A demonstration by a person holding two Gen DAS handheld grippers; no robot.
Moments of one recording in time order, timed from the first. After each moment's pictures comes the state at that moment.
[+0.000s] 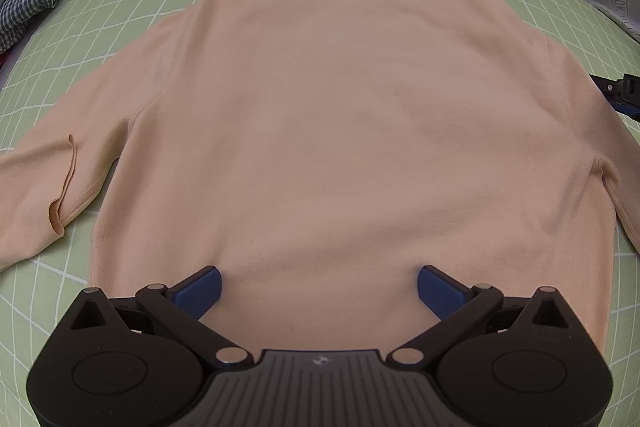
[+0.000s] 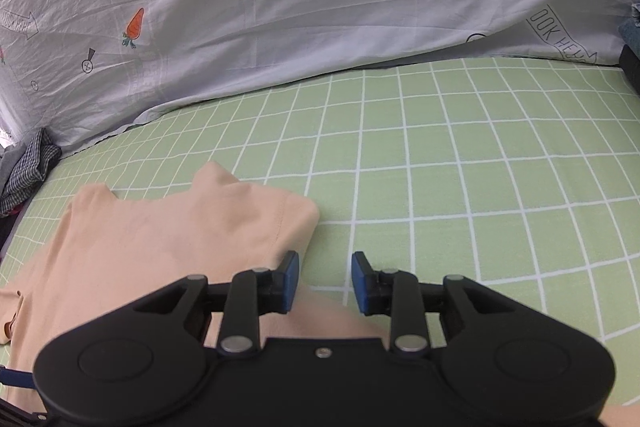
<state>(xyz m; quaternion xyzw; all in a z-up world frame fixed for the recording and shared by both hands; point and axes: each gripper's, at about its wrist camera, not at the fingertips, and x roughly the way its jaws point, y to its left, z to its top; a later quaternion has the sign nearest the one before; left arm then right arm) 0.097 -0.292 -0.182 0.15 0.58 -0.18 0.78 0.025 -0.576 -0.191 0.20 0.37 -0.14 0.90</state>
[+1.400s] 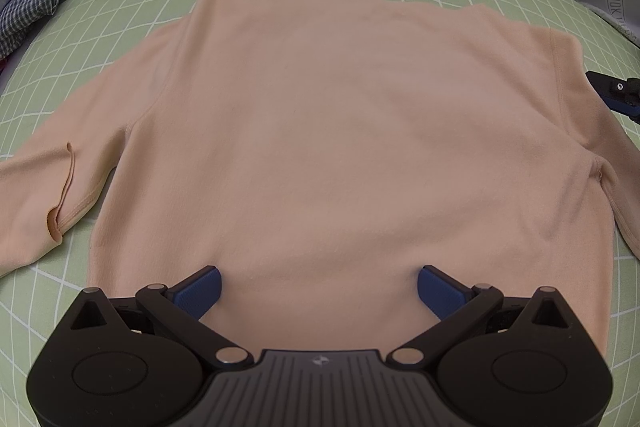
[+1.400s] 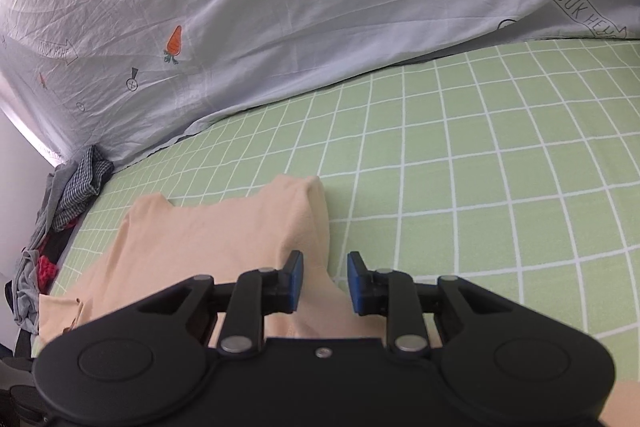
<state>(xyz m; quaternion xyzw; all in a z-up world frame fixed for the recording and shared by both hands) 0.099 -0.304 -0.195 0.15 0.57 -0.19 0.78 0.017 -0.580 -0.182 0.25 0.36 -0.06 0.90</state>
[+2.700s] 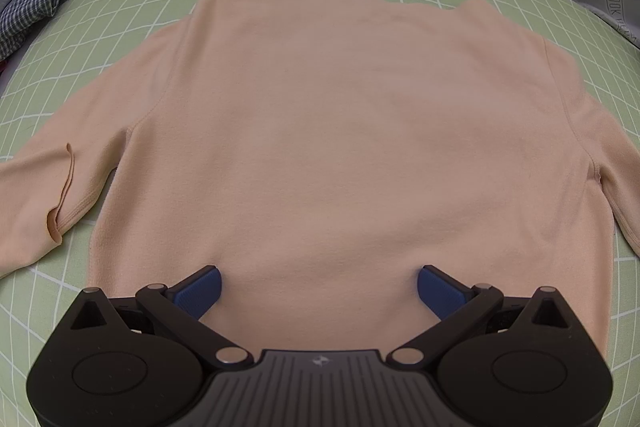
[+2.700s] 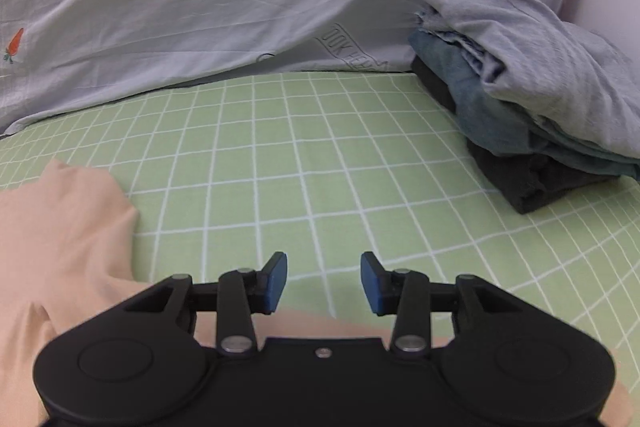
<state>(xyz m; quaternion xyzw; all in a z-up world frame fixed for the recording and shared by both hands) 0.092 -0.300 -0.195 0.15 0.57 -0.19 0.79 -0.101 -0.626 -0.181 0.13 0.36 -0.37 0.85</state>
